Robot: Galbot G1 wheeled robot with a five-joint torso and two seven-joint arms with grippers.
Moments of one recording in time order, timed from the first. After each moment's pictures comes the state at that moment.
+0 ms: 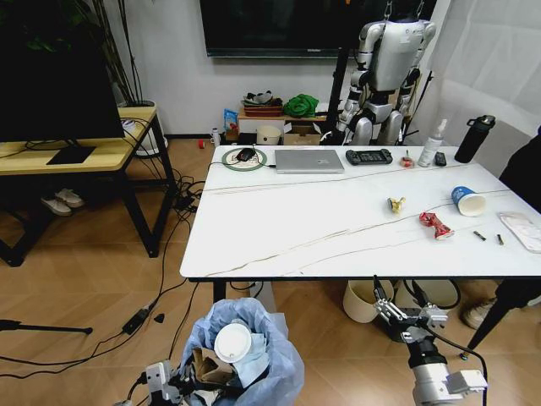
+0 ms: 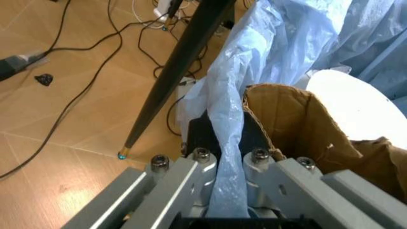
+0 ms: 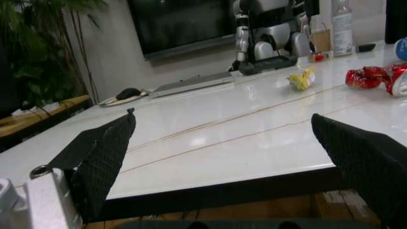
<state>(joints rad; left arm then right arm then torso) 1.98 -1.36 -0.55 -2.16 -0.62 0.20 -0.05 -1.71 1.48 0.72 1.97 0.44 0.27 -0.26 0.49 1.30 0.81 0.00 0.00</state>
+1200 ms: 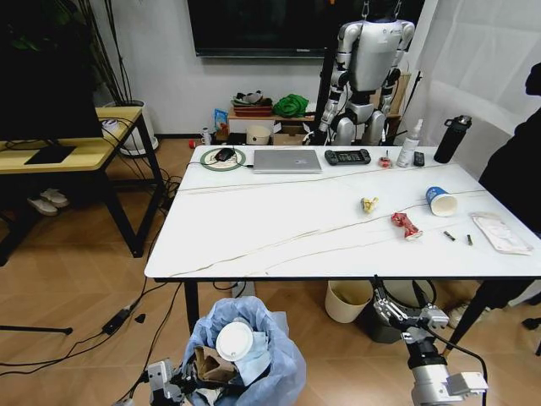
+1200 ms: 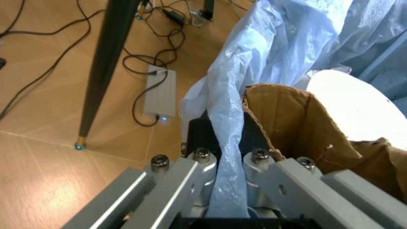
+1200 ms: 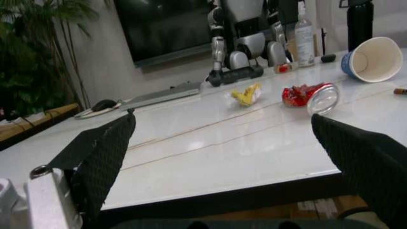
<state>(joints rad) 1.97 -1.36 -0.54 -2.15 -0.63 0.20 -0.04 -1.71 1.49 0.72 1.98 0.45 0.27 -0.27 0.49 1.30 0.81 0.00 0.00</state>
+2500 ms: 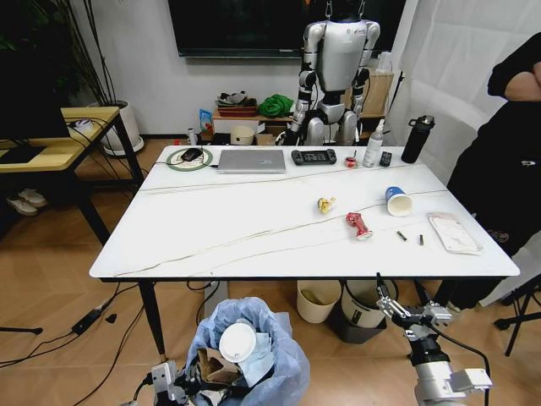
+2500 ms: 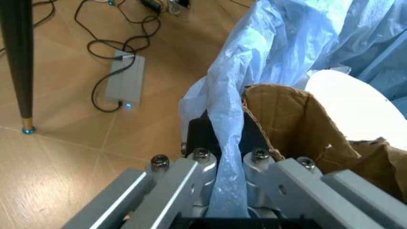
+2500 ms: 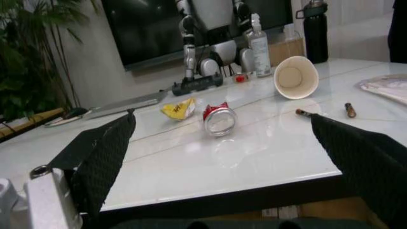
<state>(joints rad) 1.98 -1.39 -0.53 -2.16 -0.60 0.20 -0.05 -1.69 1.46 0.72 1.96 0.48 0.27 -0.27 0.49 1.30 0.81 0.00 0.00</state>
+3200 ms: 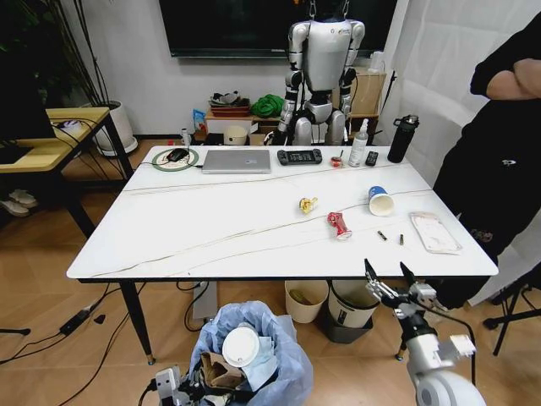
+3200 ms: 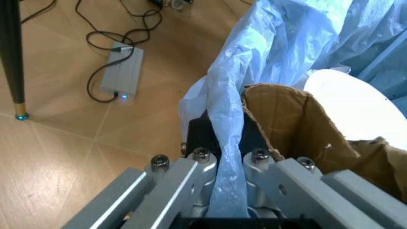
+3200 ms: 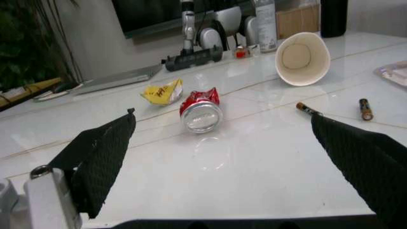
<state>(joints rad) 2.00 -1.47 -0.53 -2.15 -0.54 0.19 -0.04 -1.52 1.30 0.63 1.93 0.51 0.03 -0.13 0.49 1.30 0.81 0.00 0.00</state>
